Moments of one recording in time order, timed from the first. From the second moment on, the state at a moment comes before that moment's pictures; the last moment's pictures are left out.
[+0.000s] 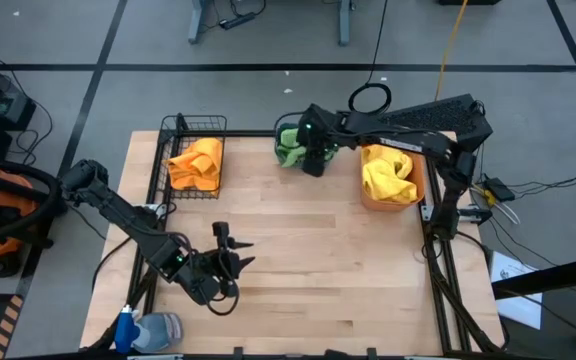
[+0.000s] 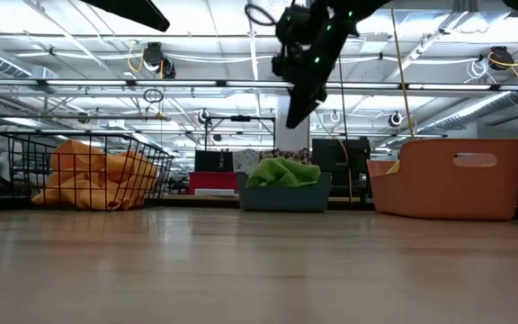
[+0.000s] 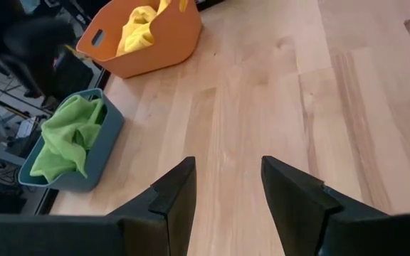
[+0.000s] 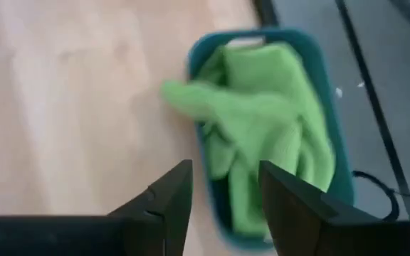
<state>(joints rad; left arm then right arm) -0.66 1.41 1.00 -0.46 -0.83 -0.23 -0.42 1.84 1.65 -0.83 0.13 -0.18</state>
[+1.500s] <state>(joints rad) -0.65 1.41 1.00 -0.45 -0.84 -0.23 -0.51 1.79 1.43 -0.55 0.17 -0.29</state>
